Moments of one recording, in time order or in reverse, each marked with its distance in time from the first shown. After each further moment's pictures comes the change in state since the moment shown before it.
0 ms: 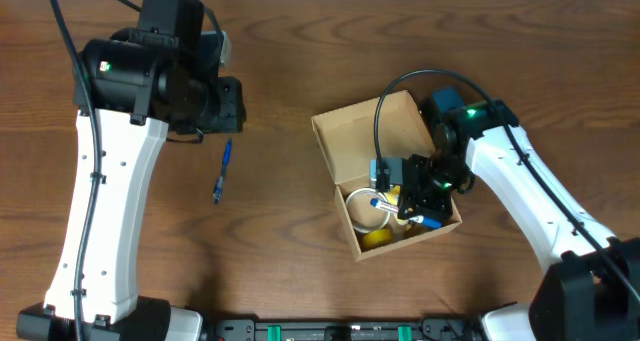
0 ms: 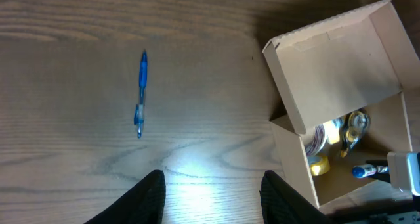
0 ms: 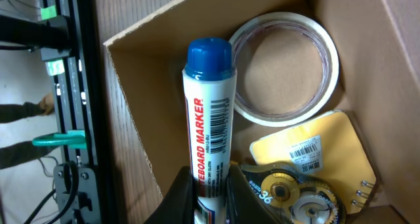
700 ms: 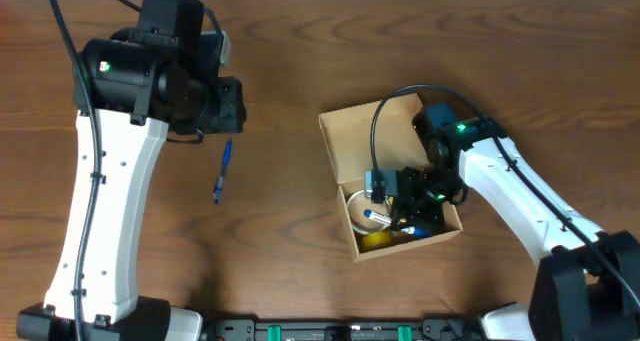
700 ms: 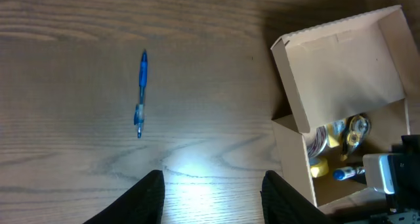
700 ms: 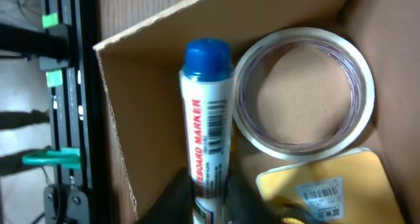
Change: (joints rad) left arm 0.000 0.000 0.000 -0.002 0.000 0.000; right arm 0.019 0.000 -0.128 0.120 -0.068 -0.008
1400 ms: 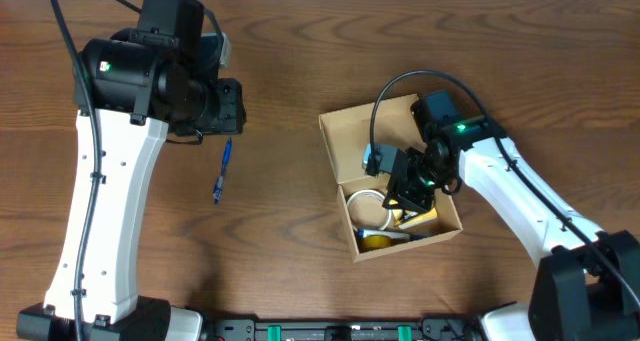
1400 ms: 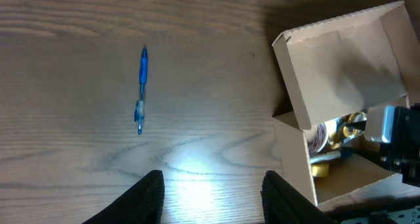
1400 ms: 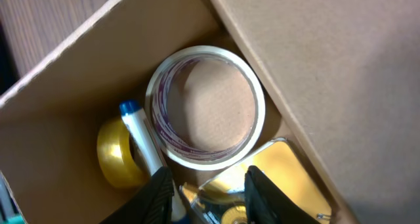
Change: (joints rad) left arm 0.000 0.000 0.000 -0.011 0.000 0.000; right arm 0.001 0.000 -0.001 0.219 0.066 0.317
